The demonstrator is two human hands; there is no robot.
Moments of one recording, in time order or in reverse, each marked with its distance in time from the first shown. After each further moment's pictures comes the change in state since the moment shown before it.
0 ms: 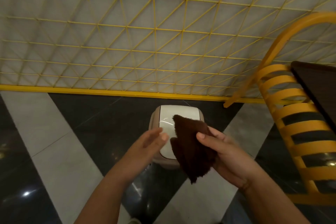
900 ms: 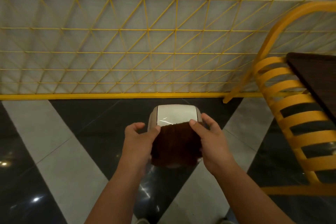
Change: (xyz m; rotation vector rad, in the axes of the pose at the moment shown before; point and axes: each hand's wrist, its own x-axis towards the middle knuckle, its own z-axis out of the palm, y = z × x) left_hand 0.022 0.014 0.017 -0.370 0.429 -0.119; right_hand 0.039 0.027 0.008 0.081 0.504 -0.094
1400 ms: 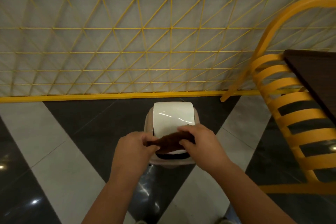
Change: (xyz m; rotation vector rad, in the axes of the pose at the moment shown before) left_hand 0.001 -0.006 -0.008 0.816 -0.043 0.466; right_hand 0.006 -0.001 -0.011 -1.198 -0.110 -0.500
